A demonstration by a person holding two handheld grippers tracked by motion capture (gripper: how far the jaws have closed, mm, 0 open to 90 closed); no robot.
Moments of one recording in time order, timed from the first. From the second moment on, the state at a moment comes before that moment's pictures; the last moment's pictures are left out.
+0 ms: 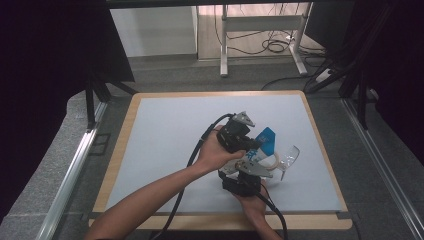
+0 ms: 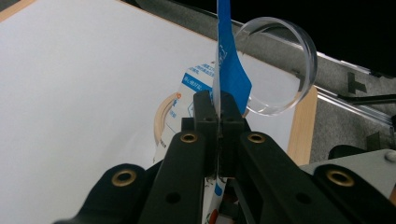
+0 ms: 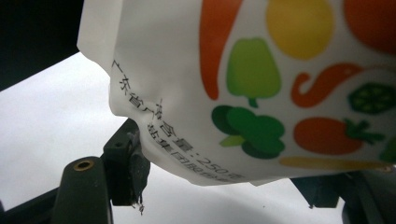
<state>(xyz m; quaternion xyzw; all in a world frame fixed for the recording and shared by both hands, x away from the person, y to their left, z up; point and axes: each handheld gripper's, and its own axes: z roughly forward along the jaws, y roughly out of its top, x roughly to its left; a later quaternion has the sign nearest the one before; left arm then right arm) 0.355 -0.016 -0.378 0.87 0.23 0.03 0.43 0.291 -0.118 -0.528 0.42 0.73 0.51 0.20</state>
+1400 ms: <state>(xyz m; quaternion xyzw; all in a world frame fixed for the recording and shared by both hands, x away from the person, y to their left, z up) 0.373 -0.036 -0.371 0.90 0.22 0.03 0.37 0.295 -0.119 -0.519 0.46 0.70 0.53 0.16</state>
